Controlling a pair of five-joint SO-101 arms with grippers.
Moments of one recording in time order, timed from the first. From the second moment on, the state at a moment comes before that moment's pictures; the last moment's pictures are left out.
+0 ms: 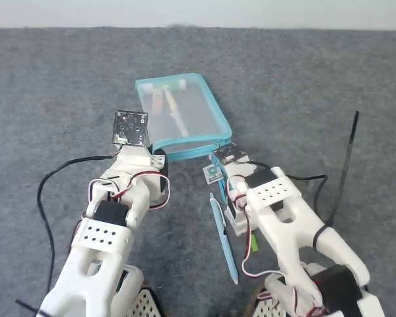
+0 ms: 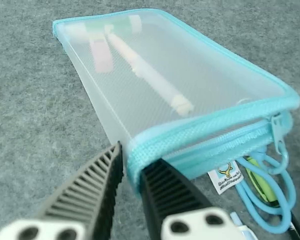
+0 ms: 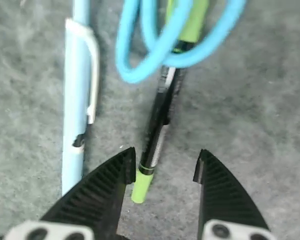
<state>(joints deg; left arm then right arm) 6.4 -50.1 72.9 30.6 10.6 -27.7 -17.9 52.6 65.9 3.3</state>
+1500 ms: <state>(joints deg) 6.4 -50.1 73.3 29.3 10.6 -30.2 -23.9 14.5 100.4 23.2</state>
